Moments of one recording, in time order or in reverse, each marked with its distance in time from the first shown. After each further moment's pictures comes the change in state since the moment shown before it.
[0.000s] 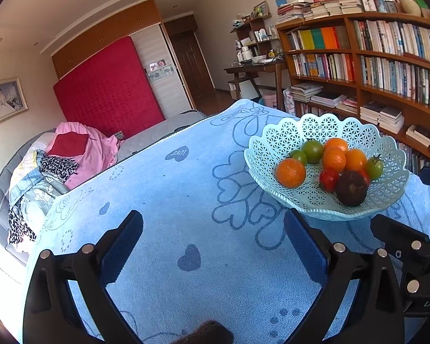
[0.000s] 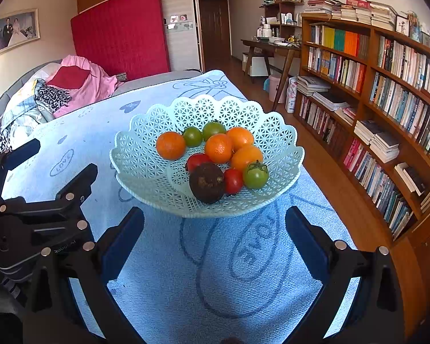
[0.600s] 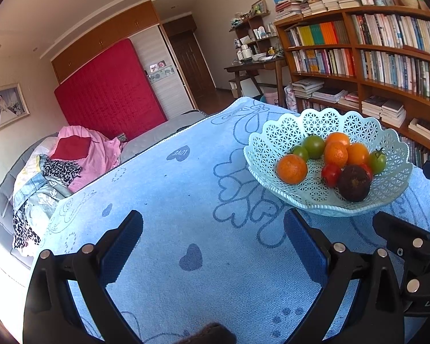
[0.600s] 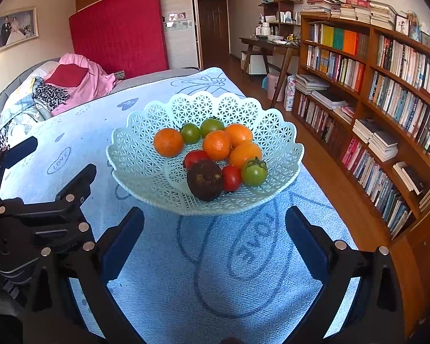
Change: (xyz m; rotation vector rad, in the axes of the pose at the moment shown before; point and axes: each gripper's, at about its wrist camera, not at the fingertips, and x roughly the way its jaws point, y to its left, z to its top) left arm 0.003 -0.006 -0.002 0.028 0.003 0.022; right arm 0.004 -0.001 -0.007 -0.006 0.007 -0.015
